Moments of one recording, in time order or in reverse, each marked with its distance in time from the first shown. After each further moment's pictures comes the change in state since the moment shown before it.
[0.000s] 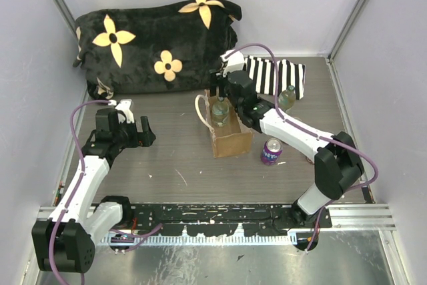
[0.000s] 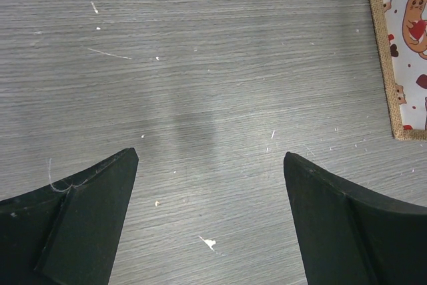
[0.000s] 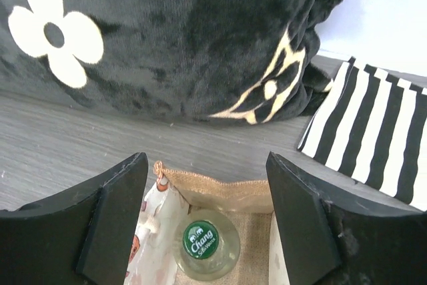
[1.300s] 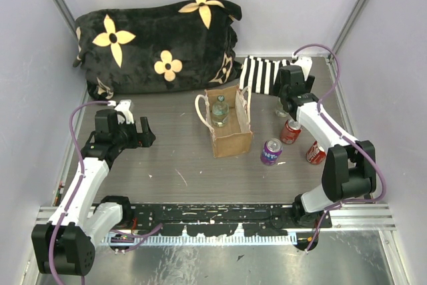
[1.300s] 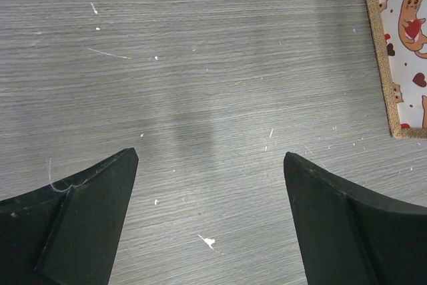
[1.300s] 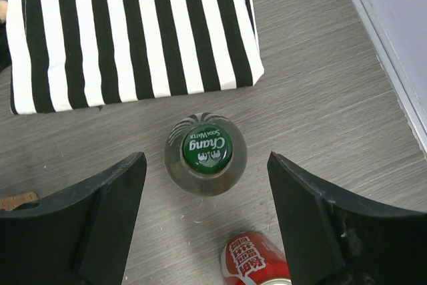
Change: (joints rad) left arm 0.000 -0.026 -0.007 -0.004 0.002 0.000; right arm -0.489 -0.086 -0.090 -0.391 0.135 0.149
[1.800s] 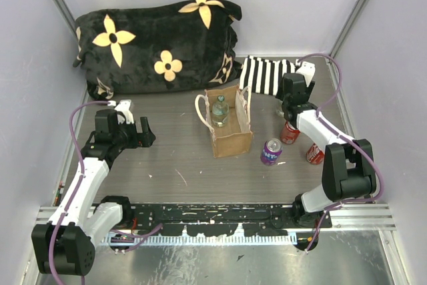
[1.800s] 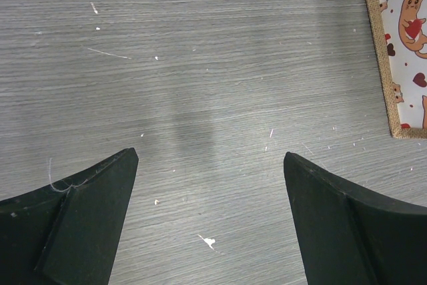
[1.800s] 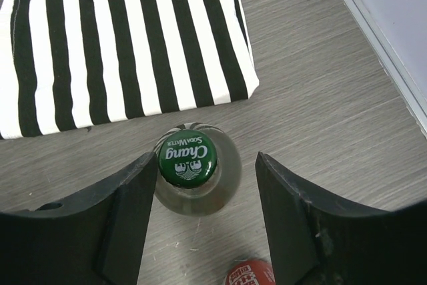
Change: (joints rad) left arm 0.000 0.000 0.000 0.000 0.000 0.000; right arm -0.037 0.000 -0.142 0.235 0.016 -0.008
